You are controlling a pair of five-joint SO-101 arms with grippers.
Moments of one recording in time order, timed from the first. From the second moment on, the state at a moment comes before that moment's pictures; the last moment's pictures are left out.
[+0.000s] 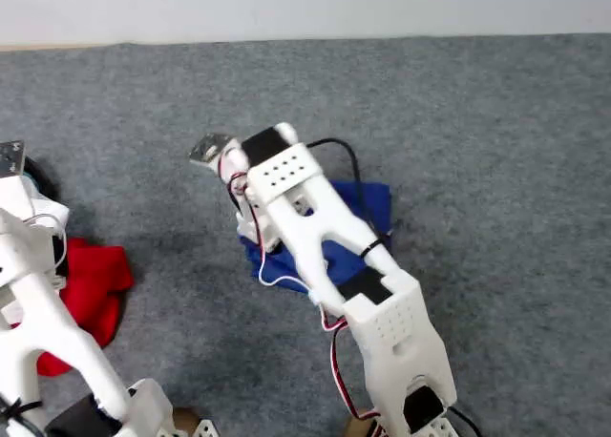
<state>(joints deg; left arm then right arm) -41.2 -20.7 20.3 93.1 -17.9 -38.5 36.6 -35.4 100.5 18.9</state>
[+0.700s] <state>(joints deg) -41.2 -20.7 20.3 93.1 -17.9 -38.9 23.4 -35.3 100.5 14.7</state>
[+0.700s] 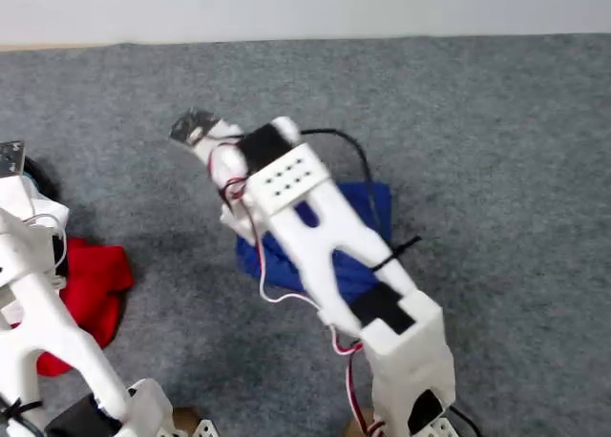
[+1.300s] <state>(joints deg) -41.2 -20.7 20.3 93.1 -17.9 -32.7 39.9 -35.3 100.7 18.3</state>
